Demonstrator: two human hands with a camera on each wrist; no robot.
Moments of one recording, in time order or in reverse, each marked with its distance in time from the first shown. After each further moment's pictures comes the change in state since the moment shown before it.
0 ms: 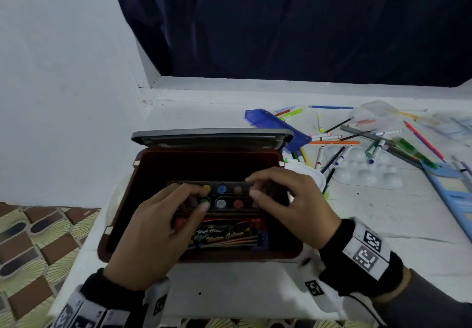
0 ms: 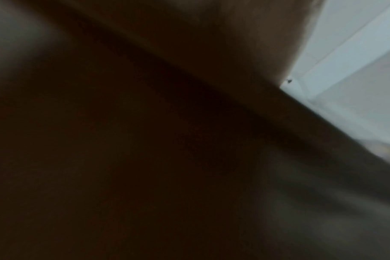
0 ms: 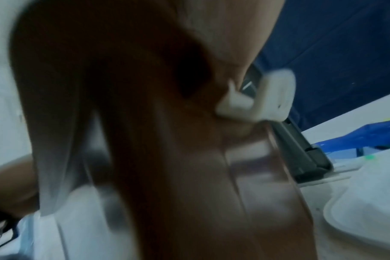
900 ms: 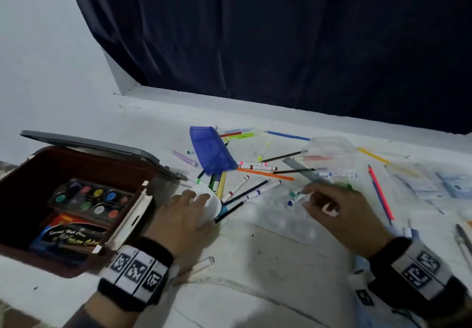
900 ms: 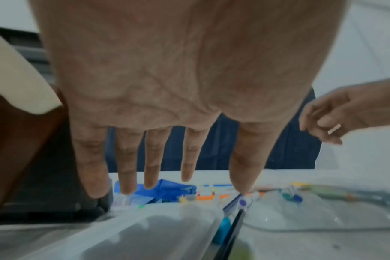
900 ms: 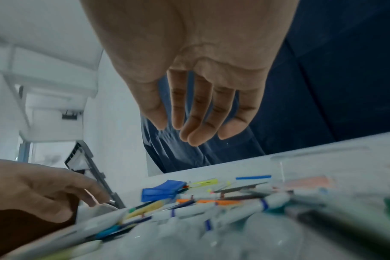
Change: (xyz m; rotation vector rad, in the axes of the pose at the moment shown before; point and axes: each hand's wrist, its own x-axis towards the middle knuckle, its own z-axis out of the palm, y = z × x) left_hand 0.131 0.149 0.252 0.602 -0.321 -0.452; right_hand -0.029 0.216 -0.324 -0.225 -0.126 0.061
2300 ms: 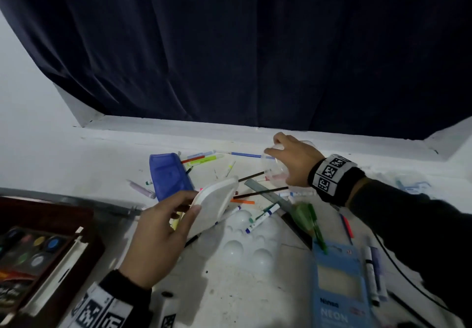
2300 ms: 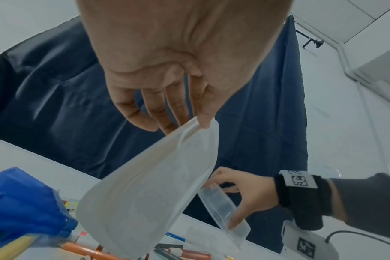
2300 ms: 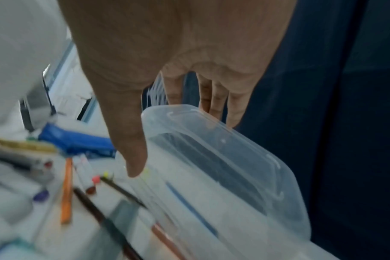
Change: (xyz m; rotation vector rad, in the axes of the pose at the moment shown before) left_hand 0.032 0.097 -0.041 -0.639 0.534 0.245; right_hand 0.155 0.085 -0.063 -0.788 -0.342 -0.092
